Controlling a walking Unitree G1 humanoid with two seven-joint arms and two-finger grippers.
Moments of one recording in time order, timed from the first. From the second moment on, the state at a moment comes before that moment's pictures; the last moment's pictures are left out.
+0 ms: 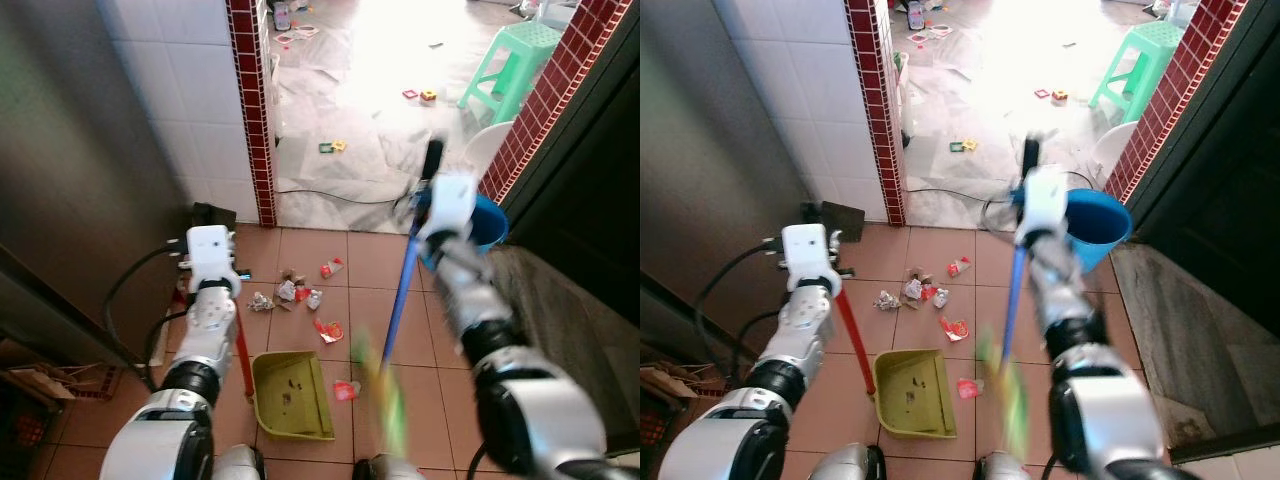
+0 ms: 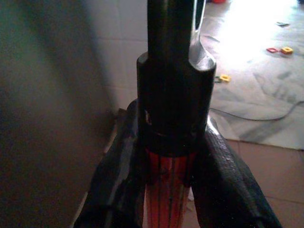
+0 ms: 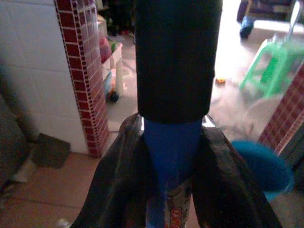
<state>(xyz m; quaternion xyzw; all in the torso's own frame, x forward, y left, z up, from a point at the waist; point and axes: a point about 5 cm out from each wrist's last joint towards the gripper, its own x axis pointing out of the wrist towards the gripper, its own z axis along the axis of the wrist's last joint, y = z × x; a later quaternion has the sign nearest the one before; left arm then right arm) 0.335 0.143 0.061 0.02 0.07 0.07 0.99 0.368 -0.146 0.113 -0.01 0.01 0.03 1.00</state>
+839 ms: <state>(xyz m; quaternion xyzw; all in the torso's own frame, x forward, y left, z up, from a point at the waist) 0.336 0.138 0.060 0.01 0.08 0.06 1.00 0.378 -0.132 0.137 0.14 -0.01 0.08 0.99</state>
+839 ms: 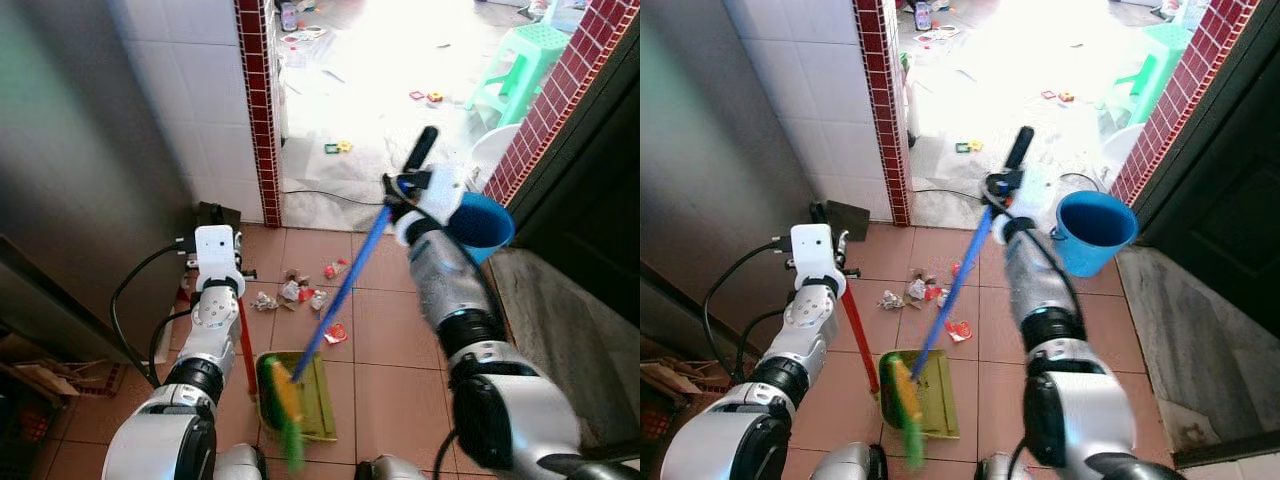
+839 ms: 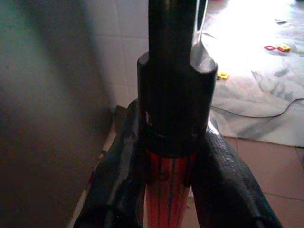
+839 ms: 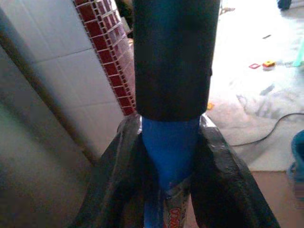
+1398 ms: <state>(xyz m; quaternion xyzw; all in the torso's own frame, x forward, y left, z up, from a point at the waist) 0.317 0.147 0.065 -0.02 0.04 0.00 1.00 0.370 -0.163 0.177 -0.02 -0.14 0.06 0.99</state>
